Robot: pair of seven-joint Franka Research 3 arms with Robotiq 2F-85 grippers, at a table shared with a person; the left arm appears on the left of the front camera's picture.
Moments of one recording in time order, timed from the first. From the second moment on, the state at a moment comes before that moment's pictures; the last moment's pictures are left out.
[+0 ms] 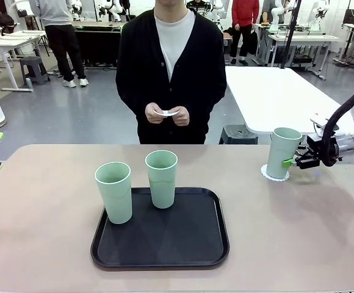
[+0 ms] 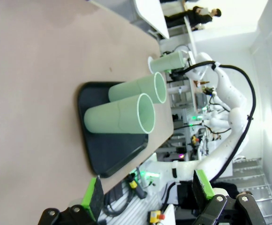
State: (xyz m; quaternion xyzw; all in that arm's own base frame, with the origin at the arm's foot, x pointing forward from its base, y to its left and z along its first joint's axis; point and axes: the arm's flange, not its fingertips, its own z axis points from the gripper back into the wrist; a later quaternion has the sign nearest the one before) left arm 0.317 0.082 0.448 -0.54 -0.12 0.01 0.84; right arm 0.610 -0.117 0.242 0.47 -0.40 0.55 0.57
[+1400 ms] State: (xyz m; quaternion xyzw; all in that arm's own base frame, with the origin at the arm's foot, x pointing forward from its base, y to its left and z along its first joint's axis) left arm 0.317 0.082 0.448 -0.54 -0.12 0.01 0.84; right arm 0.611 -0.116 0.238 0.47 -0.37 0.55 0.58
